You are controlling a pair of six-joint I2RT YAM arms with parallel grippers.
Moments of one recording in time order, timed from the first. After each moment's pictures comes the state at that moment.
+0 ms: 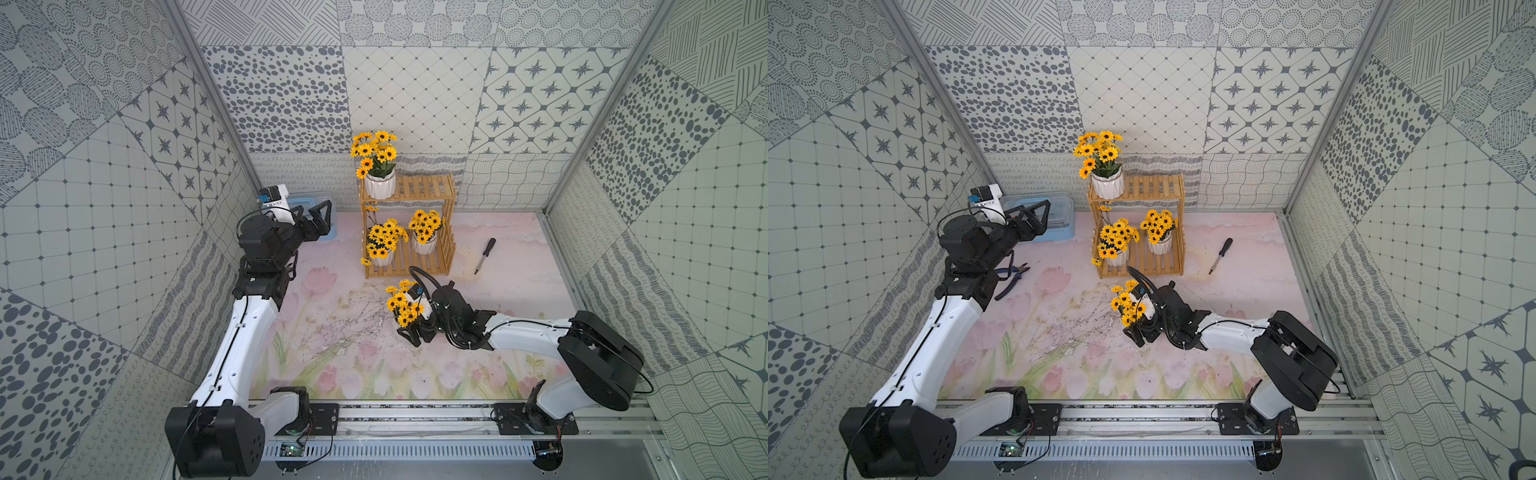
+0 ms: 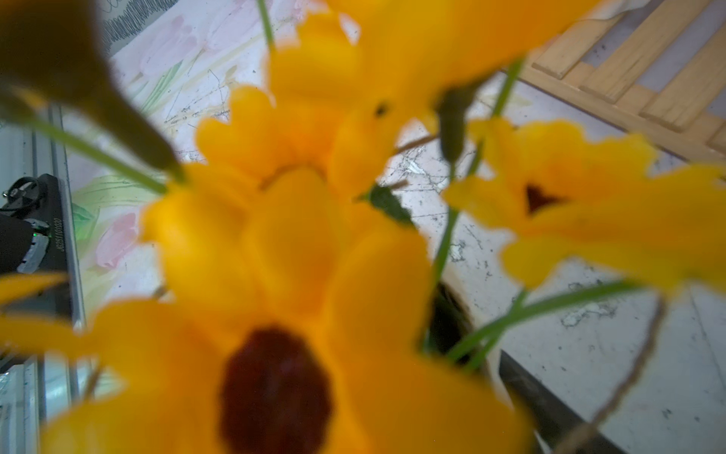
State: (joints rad) left arm 0.00 1.14 1.05 0.07 0.36 -0.41; right arm 0.85 1.53 0.68 0.16 -0.19 0.11
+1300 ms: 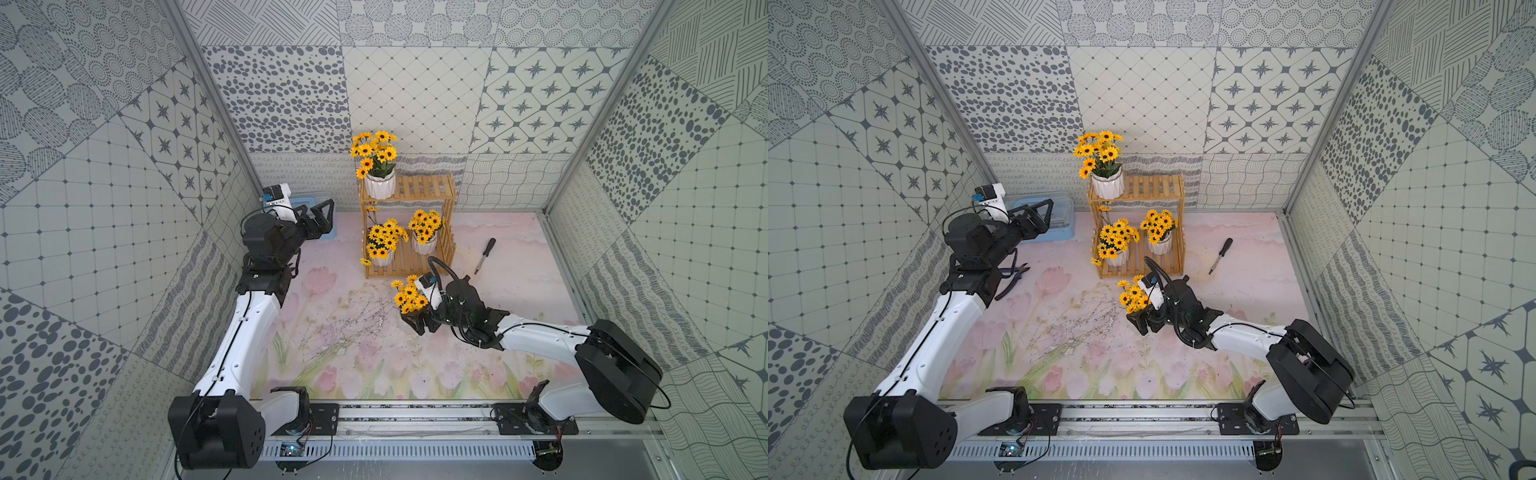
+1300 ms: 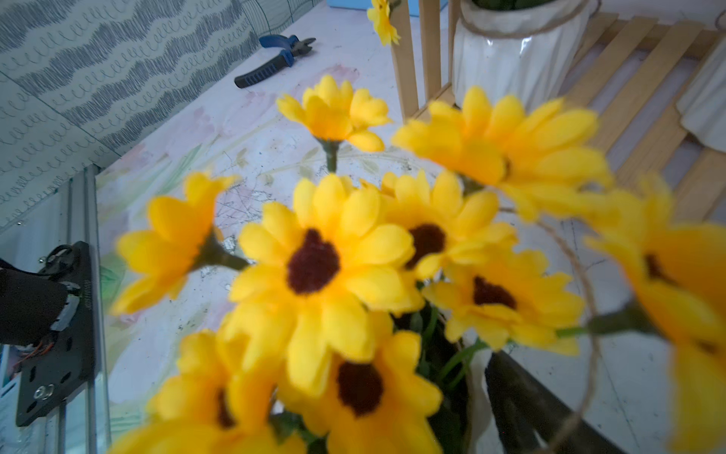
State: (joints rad) left arm 0.00 1.18 1.05 0.12 0.38 -0.44; right arm 0.78 1.41 0.63 0.27 -0.25 0.15
